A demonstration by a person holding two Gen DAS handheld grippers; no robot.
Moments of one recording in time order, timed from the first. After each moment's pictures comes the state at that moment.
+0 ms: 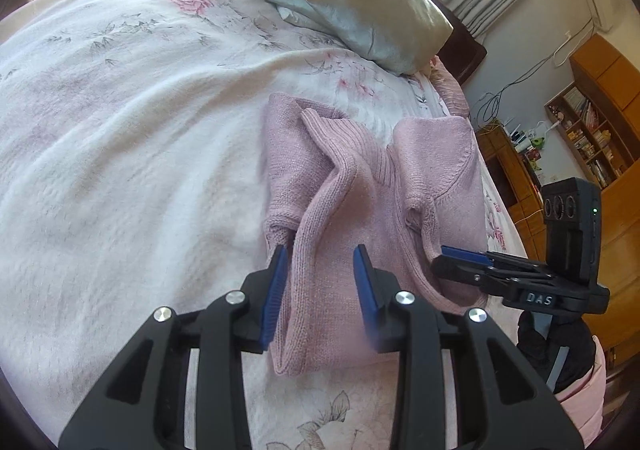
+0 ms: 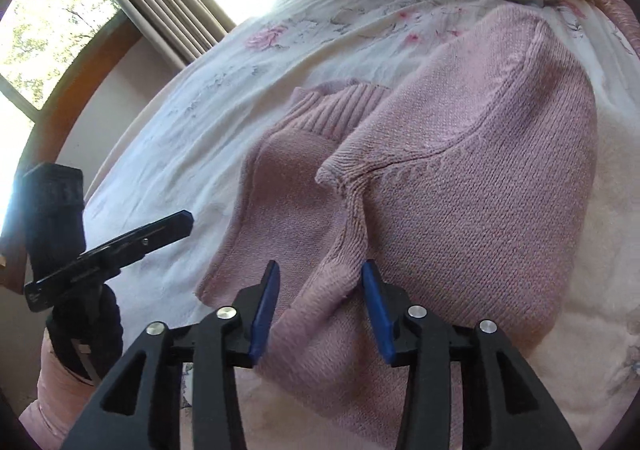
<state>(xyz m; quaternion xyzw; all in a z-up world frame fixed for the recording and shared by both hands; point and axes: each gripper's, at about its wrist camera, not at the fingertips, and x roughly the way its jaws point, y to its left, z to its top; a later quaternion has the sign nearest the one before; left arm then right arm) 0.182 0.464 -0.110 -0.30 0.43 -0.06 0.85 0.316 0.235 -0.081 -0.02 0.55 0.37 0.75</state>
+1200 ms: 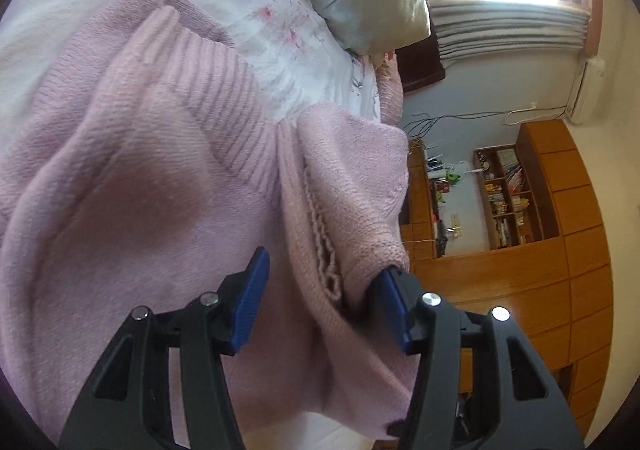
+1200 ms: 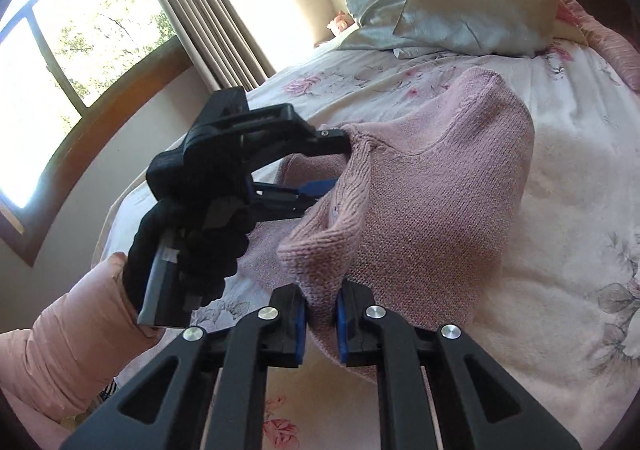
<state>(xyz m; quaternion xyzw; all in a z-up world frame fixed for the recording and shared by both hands) 0.295 0.377 -0.152 -0.53 0.41 -0.19 0.72 0.262 0.153 -0.056 -0.01 0.45 0.42 0.79</state>
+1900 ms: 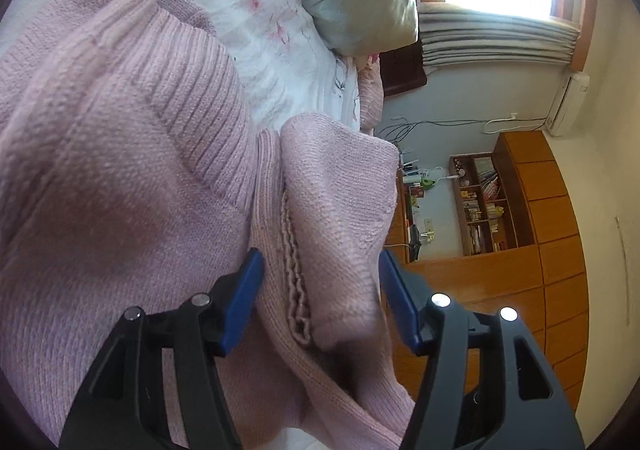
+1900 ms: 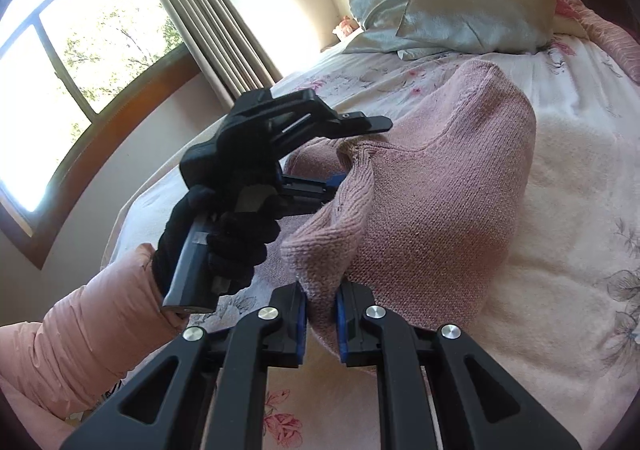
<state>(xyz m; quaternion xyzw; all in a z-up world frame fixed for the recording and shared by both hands) 0.315 0.368 -0.170 -0.56 0.41 -0.22 0.69 0.259 0.142 -0.064 0.01 0.44 0.44 0.79</state>
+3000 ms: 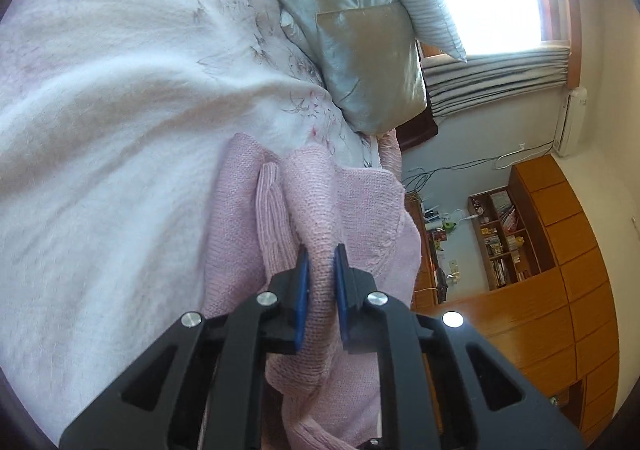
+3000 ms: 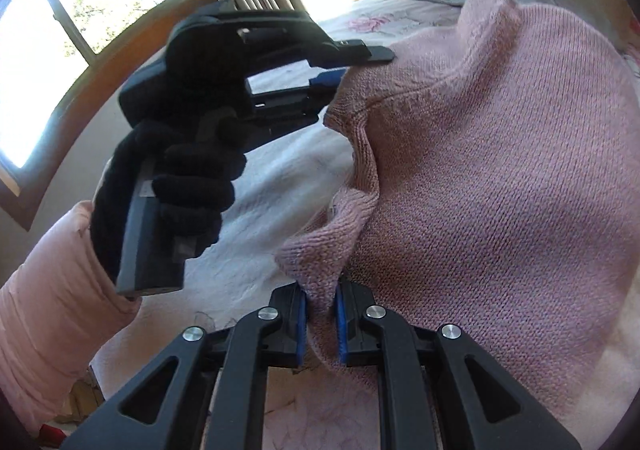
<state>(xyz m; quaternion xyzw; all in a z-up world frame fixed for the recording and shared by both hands) 0.248 0.508 -0.162 -0.53 0.33 -0.14 0.76 0.231 0.299 -0.134 -0.06 0.49 0.45 0.74</state>
